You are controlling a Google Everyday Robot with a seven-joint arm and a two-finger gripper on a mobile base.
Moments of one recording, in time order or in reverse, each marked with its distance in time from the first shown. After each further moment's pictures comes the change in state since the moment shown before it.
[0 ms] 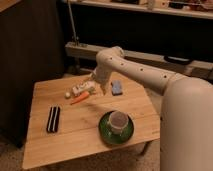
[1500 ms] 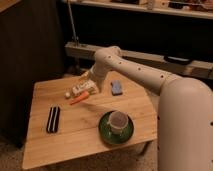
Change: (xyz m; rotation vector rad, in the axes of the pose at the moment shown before) arm -0.015 -0.054 0.013 0.130 -0.066 -0.164
